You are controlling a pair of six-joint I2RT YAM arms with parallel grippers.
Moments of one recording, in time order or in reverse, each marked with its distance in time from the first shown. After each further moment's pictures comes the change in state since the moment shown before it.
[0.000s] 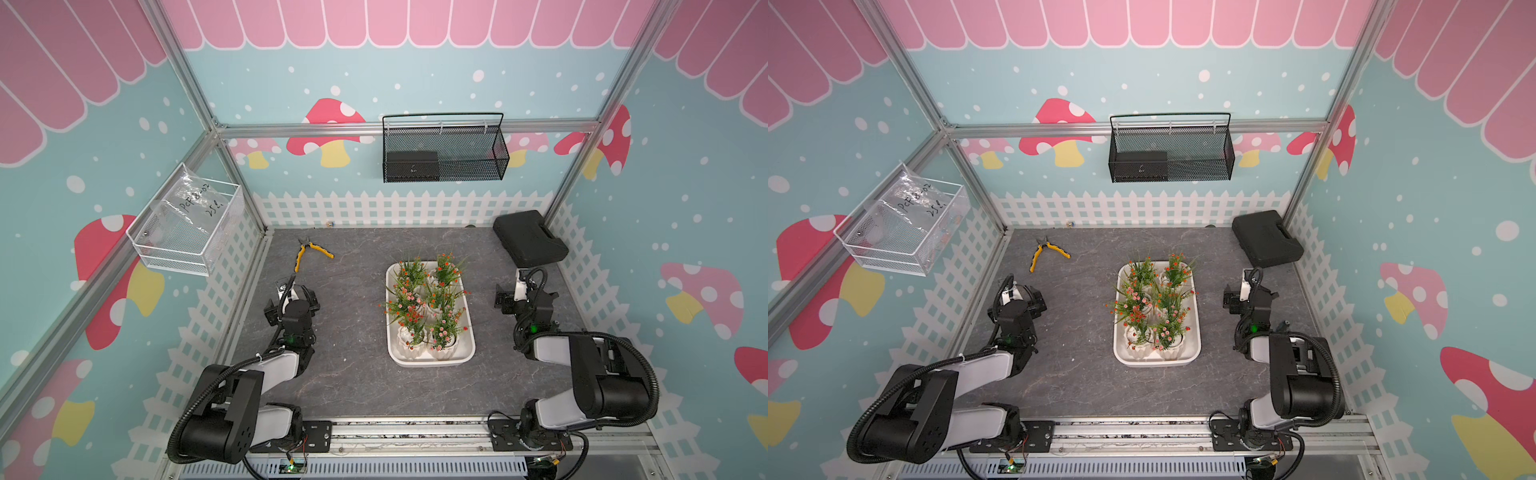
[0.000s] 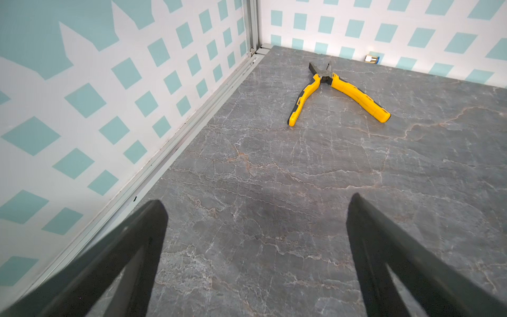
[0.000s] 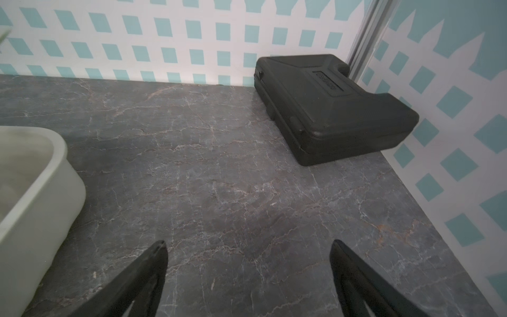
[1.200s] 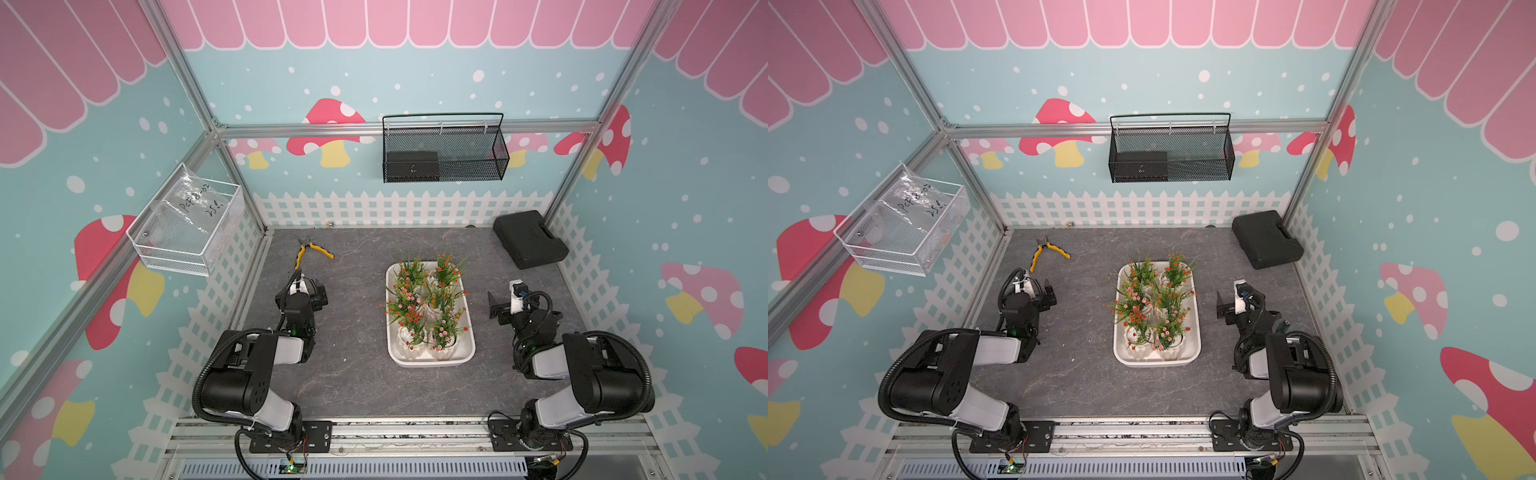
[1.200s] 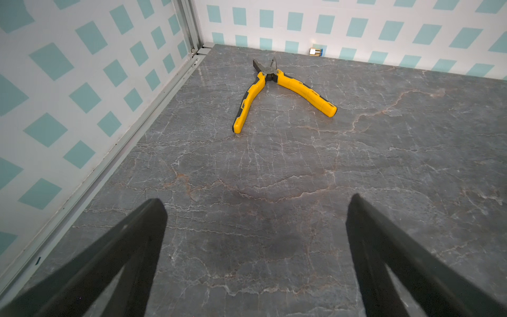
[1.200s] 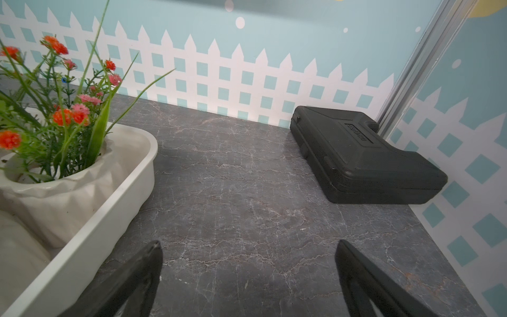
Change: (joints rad) left arm 0.047 0.231 0.076 0.163 0.263 0.043; right arm 0.000 0.028 -0.181 0.377 -0.160 -0.080
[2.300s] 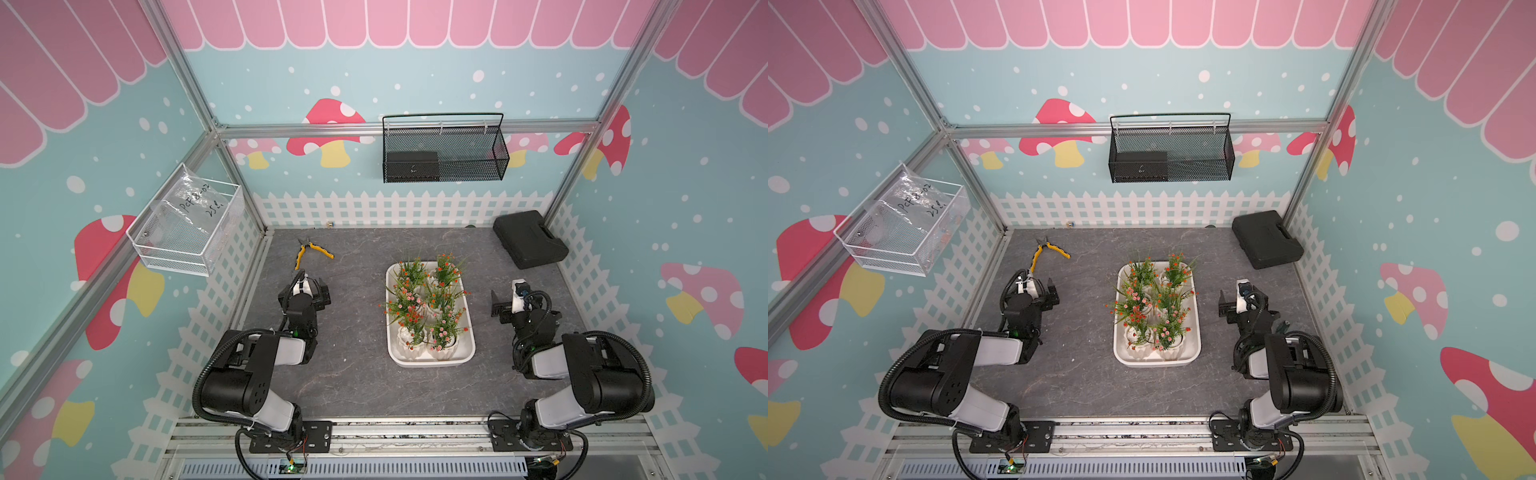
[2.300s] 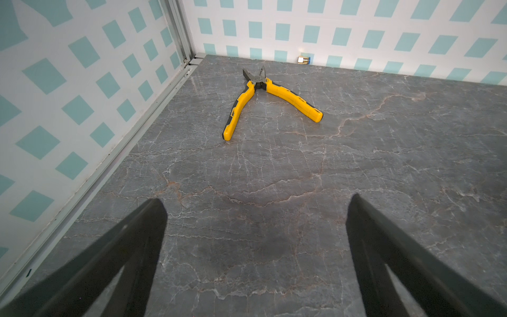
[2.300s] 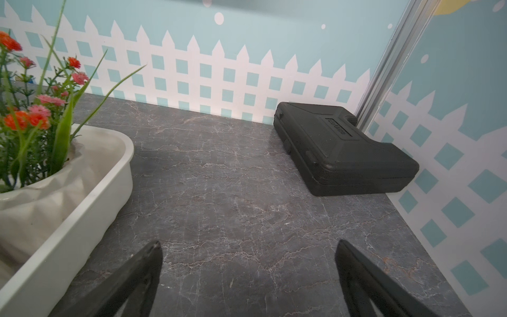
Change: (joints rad) left arm -0.031 0.000 -0.006 0.039 -0.005 0.017; right arm 0.014 0.000 0.002 -0.001 0.086 0.007
